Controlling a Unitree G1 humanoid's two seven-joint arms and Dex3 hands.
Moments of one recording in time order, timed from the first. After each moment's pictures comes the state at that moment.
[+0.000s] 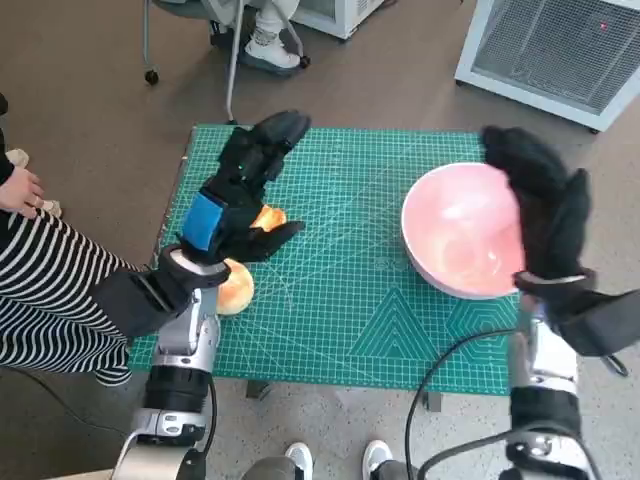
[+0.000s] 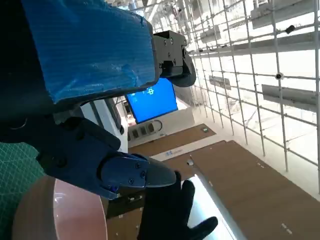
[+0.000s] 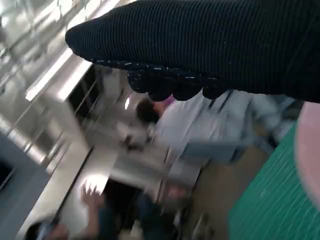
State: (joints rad) left arm -0.57 0.11 0.11 0.46 -0.28 -0.58 -0.52; right arm -0.59 -0.25 -0.23 0.66 0.23 -0.74 0.34
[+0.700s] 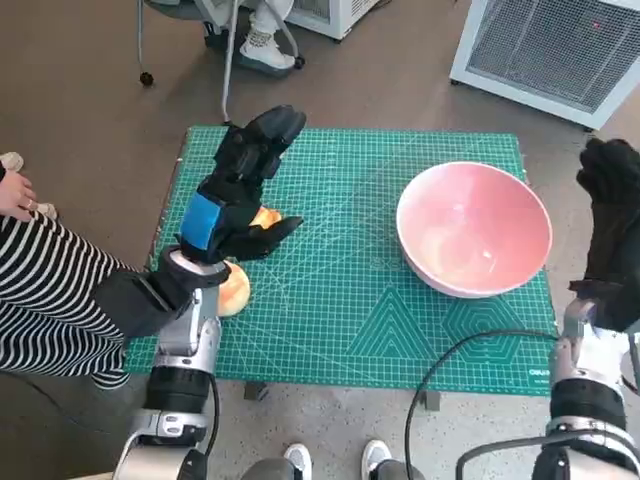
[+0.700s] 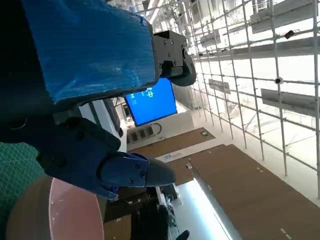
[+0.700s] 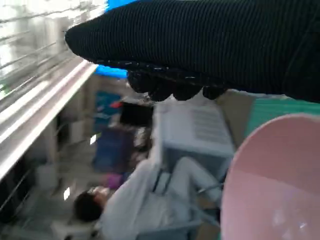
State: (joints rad) left arm -0.57 0.11 0.11 0.47 -0.28 -0.59 -0.50; right arm -0.69 -0.37 -0.36 1.07 0.20 -0.72 0.14
